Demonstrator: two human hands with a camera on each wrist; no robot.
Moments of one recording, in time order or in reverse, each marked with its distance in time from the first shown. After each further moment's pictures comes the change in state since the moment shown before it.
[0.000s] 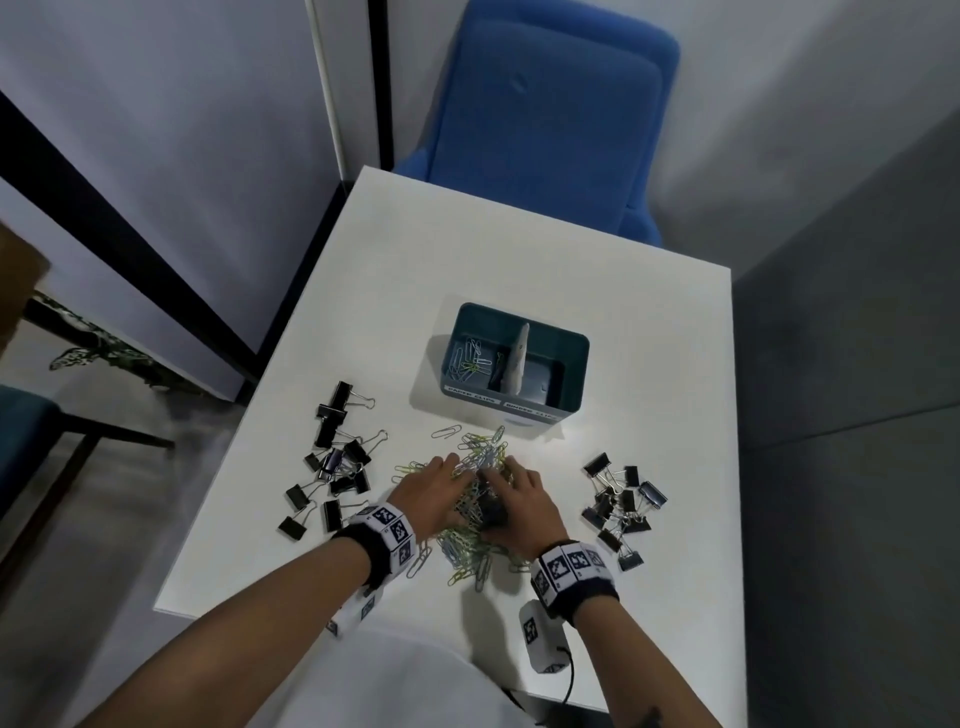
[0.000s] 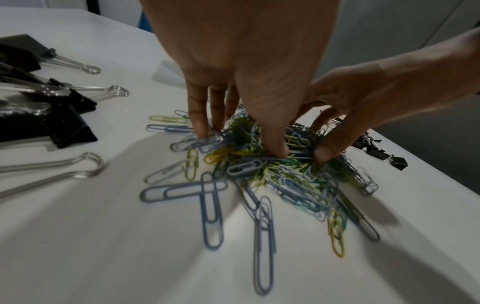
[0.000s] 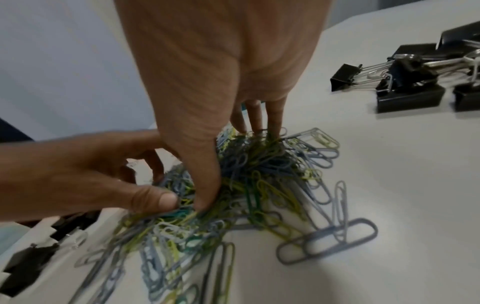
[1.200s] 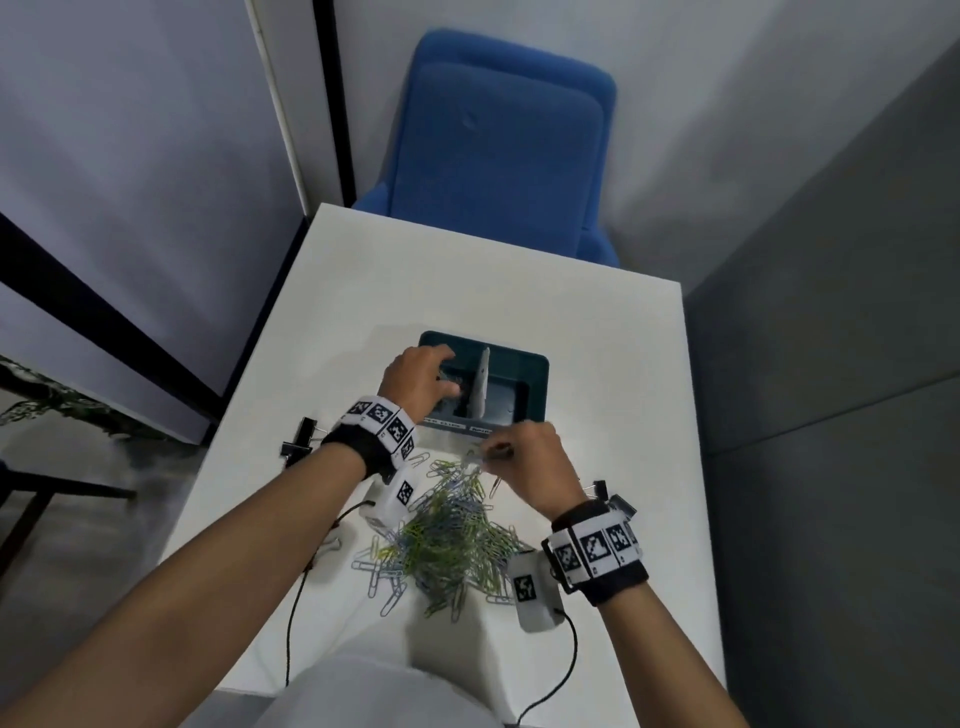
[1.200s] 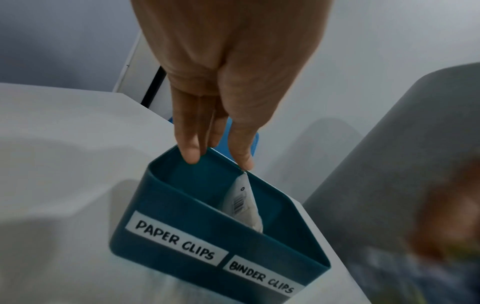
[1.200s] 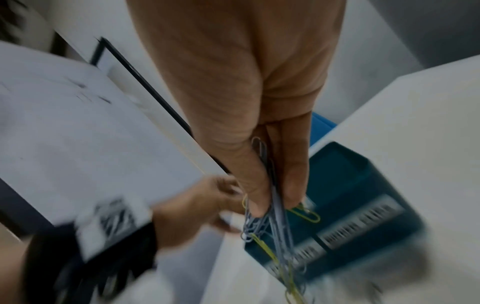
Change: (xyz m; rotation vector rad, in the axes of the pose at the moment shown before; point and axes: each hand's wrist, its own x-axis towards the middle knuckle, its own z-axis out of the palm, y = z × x) left_hand 0.080 -0.009 -0.161 -0.384 0.442 -0.189; right_hand -0.016 -0.033 -0.146 0.271 0.359 -0.099
